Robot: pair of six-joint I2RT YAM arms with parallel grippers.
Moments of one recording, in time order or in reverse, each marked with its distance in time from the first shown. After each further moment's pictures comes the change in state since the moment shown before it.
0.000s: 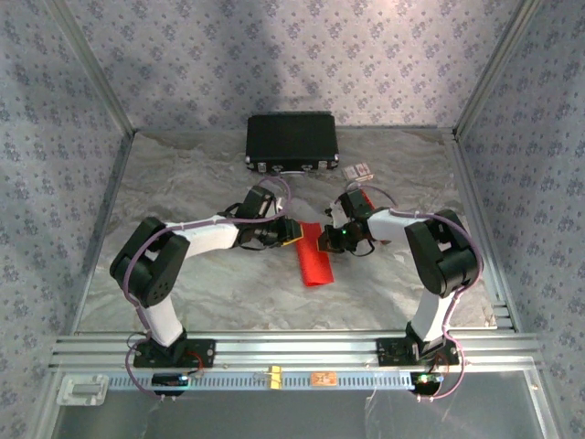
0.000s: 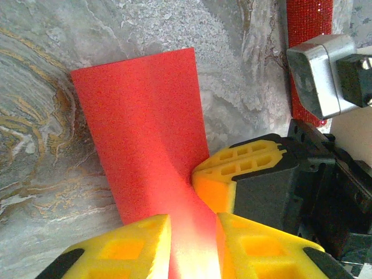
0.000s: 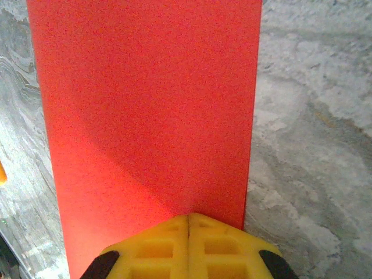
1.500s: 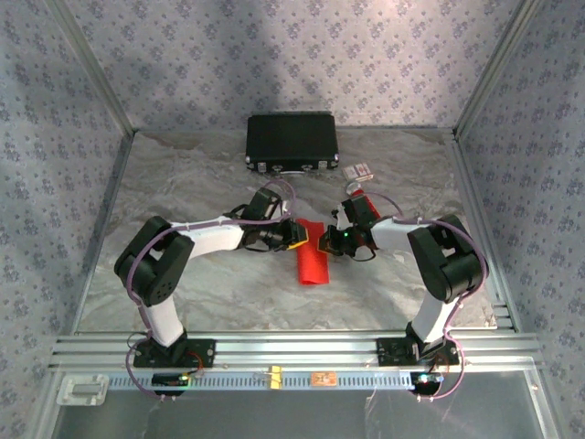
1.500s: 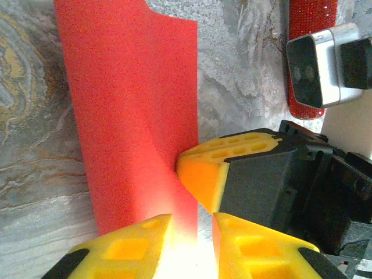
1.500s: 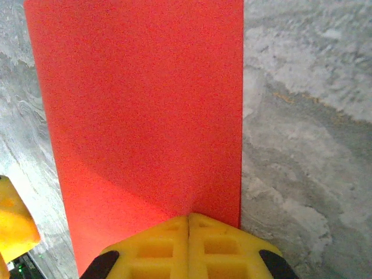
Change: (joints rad) left arm -0.040 0.021 0.022 -0.008 0.014 -0.067; right arm 0.012 -0.049 -0.110 0.177 0.024 0.244
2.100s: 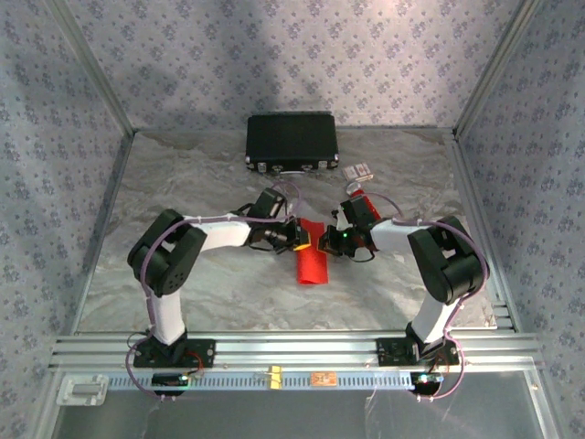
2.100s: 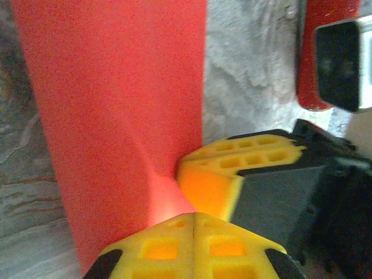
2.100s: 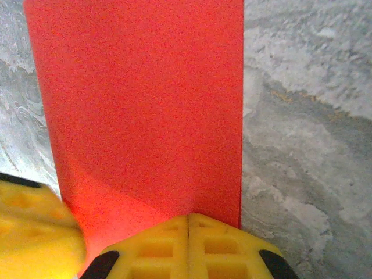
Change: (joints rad) left arm 0.000 0.109 0.052 0.006 0.082 0.000; right arm 0.008 -0.010 -0.009 0.014 0.026 0.021
